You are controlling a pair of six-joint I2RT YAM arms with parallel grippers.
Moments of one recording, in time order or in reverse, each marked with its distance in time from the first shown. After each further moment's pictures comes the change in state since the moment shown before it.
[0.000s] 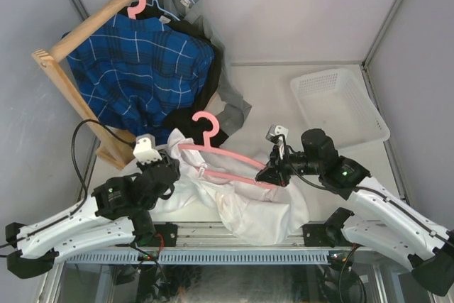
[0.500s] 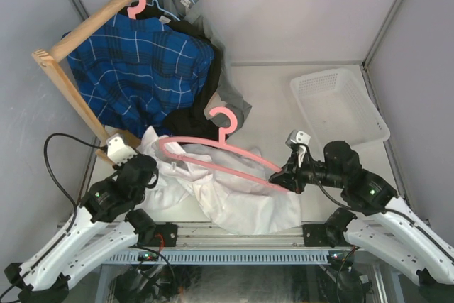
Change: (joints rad) left arm 0.367 -0.096 -0.011 -0.079 0.020 0.031; right arm 0.020 -0.237 0.018 -0.175 0.145 0.007
